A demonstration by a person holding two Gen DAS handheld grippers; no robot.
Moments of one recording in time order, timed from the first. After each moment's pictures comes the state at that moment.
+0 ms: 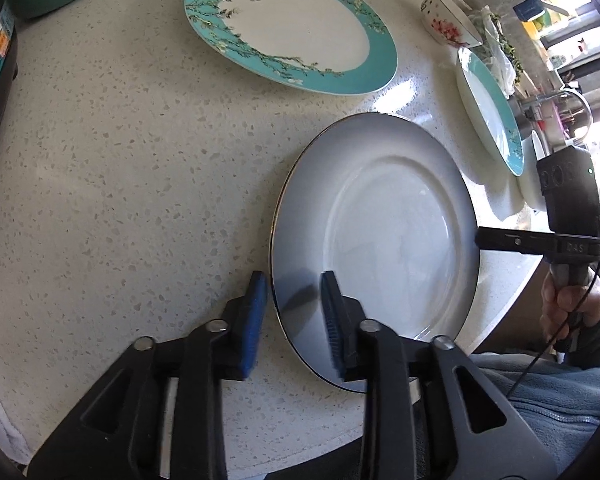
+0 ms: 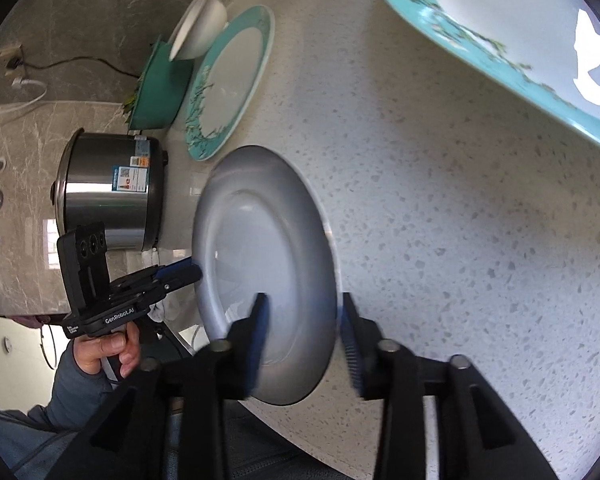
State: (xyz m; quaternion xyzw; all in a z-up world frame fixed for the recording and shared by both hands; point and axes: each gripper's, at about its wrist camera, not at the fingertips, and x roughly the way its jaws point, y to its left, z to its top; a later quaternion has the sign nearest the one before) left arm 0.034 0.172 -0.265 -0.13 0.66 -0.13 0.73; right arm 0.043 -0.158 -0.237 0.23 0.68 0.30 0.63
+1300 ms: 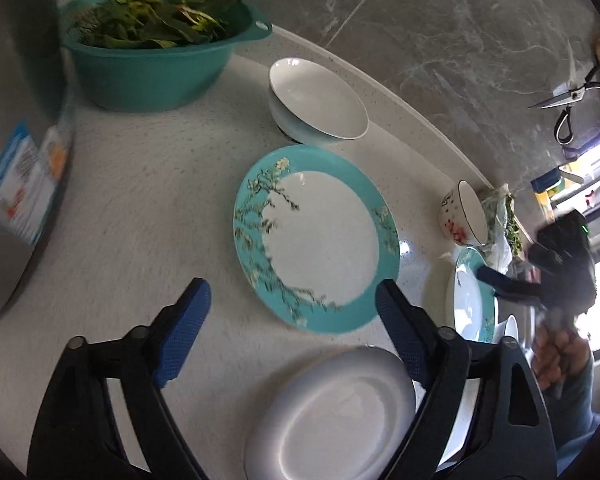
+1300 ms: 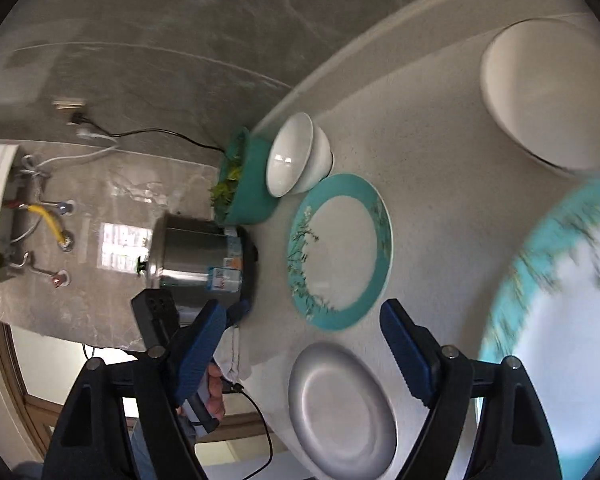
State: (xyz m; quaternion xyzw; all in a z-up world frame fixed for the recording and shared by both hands) left arm 0.120 0.221 -0.203 -0.27 0.51 -0.03 0.81; right arm 0.213 -0.150 -0.160 0.28 0.61 0.39 0.63
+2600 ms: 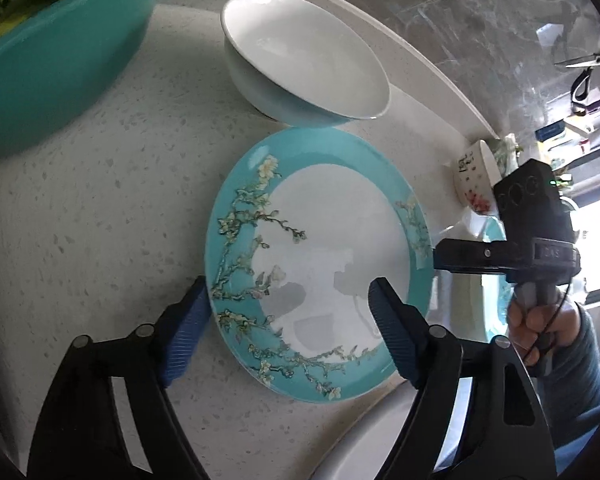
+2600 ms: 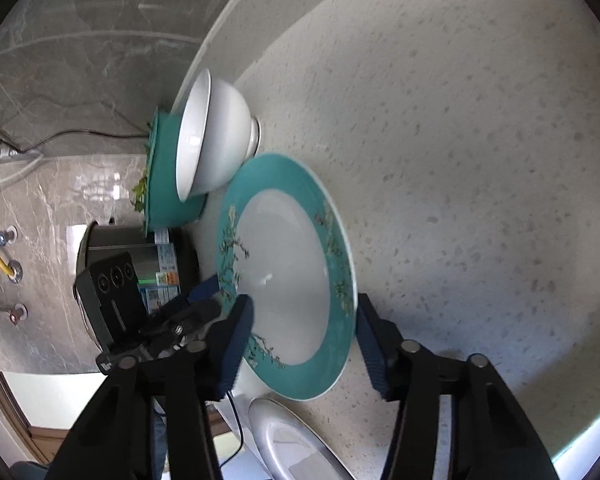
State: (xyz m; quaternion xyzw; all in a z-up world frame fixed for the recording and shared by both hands) left arm 0.229 0.217 -0.273 -0.22 0.59 -0.12 0.77; right arm 0.245 -0.088 -0.246 0.26 0.68 0.34 0.59
